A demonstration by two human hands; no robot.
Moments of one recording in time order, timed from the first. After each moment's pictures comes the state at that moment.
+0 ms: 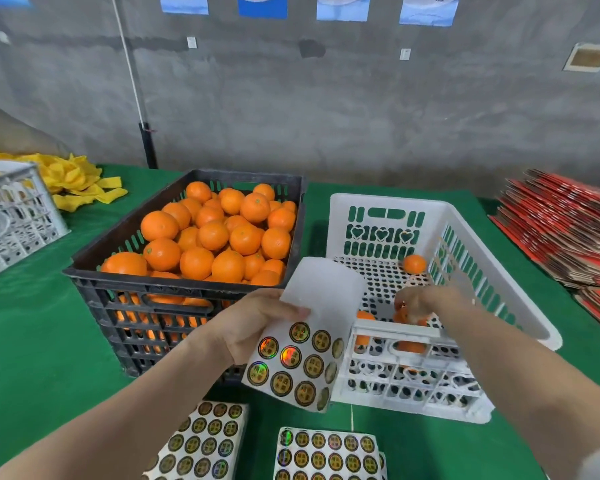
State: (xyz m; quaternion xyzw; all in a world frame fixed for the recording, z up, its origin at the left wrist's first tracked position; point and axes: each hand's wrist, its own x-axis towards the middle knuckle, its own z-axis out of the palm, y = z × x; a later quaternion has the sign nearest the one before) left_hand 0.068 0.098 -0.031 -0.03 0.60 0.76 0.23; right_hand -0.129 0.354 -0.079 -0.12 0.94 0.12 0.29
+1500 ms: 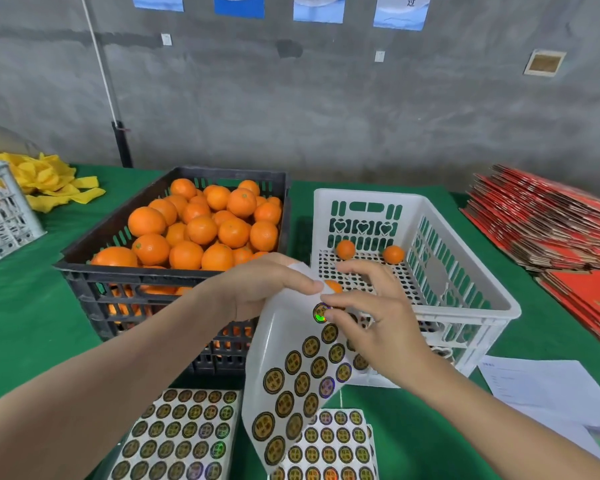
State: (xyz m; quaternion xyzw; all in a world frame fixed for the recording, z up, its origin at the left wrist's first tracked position) left_hand 0.062 0.110 0.007 0.07 0.71 0.66 0.22; right_hand 0.073 0.304 -0.033 -0.37 0.79 -0.40 -0.27
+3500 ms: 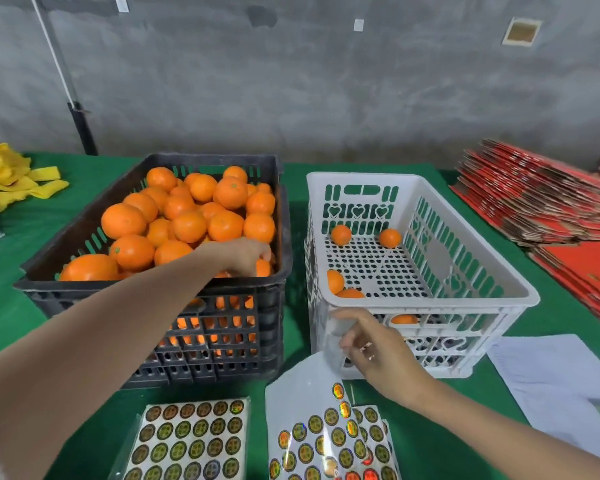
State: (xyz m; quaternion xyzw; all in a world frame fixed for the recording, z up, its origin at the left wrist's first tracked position) left_hand -0.009 0.061 0.006 0.01 0.96 0.20 0.18; right_hand 0.052 0.306 -0.110 -0.25 0.87 -0.41 0.00
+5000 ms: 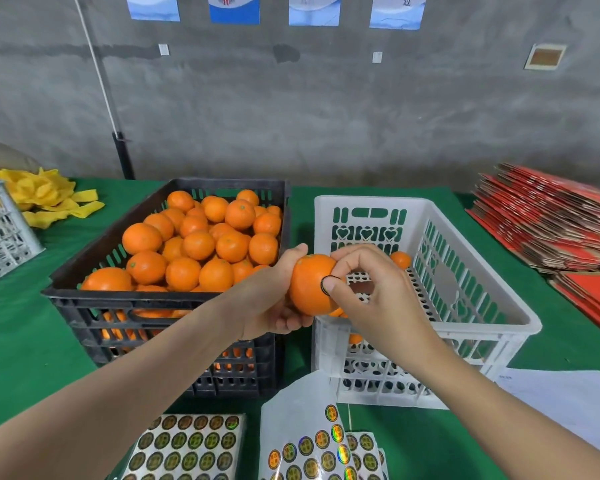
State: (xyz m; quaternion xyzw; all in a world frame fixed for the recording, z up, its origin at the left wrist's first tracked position) left_hand 0.044 0.121 0.009 -0.12 0.71 0.66 0.20; right_hand 0.057 0.285 0.010 -0.28 0.81 -0.48 -0.16
